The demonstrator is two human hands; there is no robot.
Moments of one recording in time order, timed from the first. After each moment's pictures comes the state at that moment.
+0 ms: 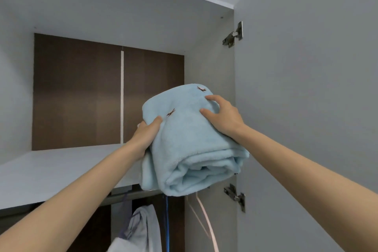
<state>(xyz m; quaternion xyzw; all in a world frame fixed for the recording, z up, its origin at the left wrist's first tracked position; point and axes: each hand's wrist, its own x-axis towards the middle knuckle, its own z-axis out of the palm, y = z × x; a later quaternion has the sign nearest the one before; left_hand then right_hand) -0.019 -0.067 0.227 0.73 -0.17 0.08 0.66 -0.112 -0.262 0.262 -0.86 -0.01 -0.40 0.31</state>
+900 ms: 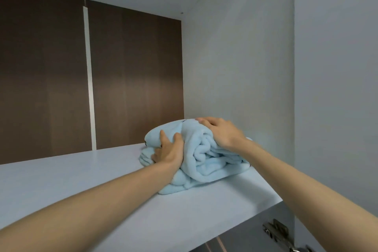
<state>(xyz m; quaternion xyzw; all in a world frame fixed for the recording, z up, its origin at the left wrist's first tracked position) 0.207 -0.187 0.170 0.81 -0.08 0.05 0.58 0.155 -0.330 0.212 -0.93 0.02 -0.27 0.25</state>
